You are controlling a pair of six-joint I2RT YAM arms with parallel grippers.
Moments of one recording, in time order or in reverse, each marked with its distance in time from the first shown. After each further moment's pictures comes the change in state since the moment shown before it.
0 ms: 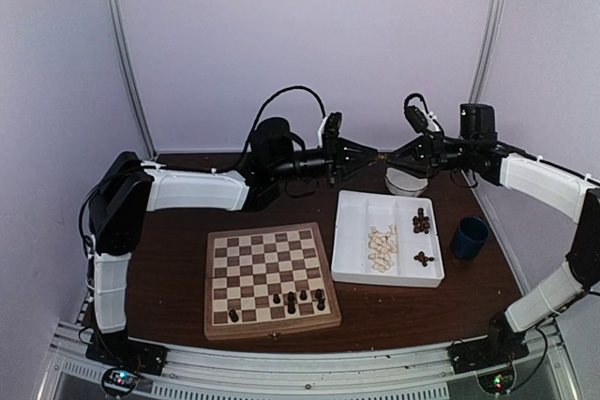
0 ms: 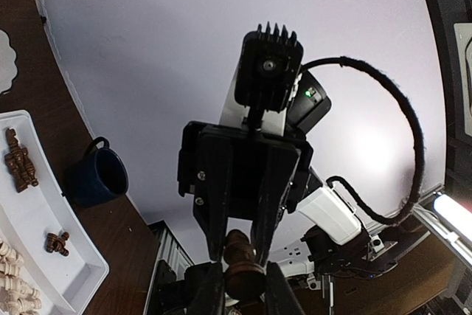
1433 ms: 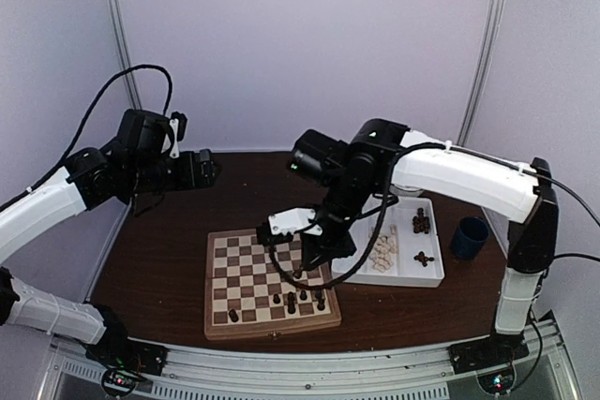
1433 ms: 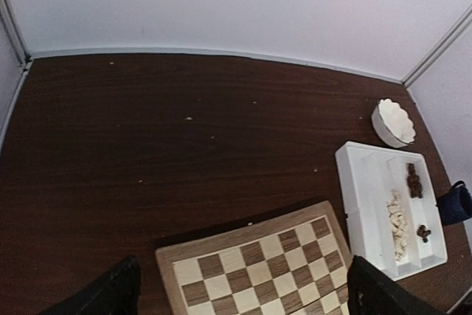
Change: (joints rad) left arm 0.201 -0.906 -0.386 -1.296 -0.890 0.795; right arm 0.825 0.413 0.769 -1.218 0.989 -1.255
